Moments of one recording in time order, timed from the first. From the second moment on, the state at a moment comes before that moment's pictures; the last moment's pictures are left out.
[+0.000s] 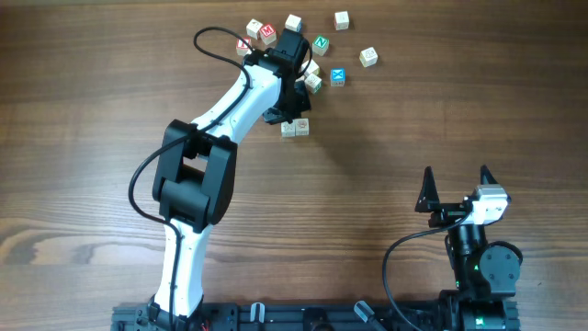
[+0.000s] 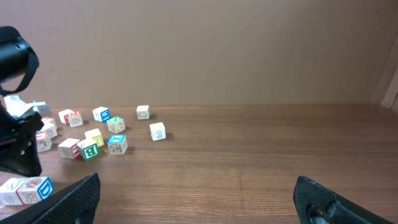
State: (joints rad) left arm -0.43 2.28 1.81 -0.87 0.08 -0.65; right arm -0.01 0.02 0.01 0.00 -0.04 0.02
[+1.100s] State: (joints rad) left arm -0.44 2.28 1.81 -0.83 0.11 -0.65; right arm -0.01 0.02 0.01 0.00 -0.04 0.02
